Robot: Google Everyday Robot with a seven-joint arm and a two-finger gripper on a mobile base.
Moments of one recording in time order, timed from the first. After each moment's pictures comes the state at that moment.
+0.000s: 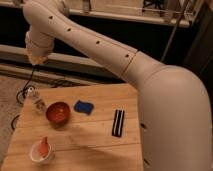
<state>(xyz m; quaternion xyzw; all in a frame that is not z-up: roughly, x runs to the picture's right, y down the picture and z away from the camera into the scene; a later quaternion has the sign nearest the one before) -0.315 -0.124 0.596 -0.35 0.10 0.88 0.30</state>
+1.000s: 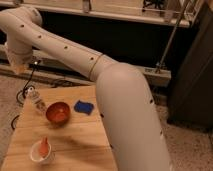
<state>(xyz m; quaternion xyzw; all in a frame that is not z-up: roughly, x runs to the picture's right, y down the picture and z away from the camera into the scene) -0.396 -0.079 0.645 -0.34 0.16 0.86 0.34</state>
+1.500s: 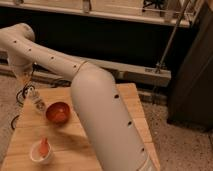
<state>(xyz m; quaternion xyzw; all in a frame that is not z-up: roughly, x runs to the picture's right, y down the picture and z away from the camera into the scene) -0.415 -0.035 0.724 -0.28 0.23 0.86 0.36</state>
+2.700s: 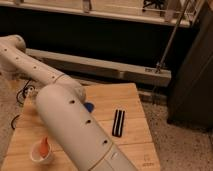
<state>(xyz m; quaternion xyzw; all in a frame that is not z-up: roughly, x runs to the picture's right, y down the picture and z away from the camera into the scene) -0.505 -0.023 0.768 -0.33 0.26 0.86 0.29</state>
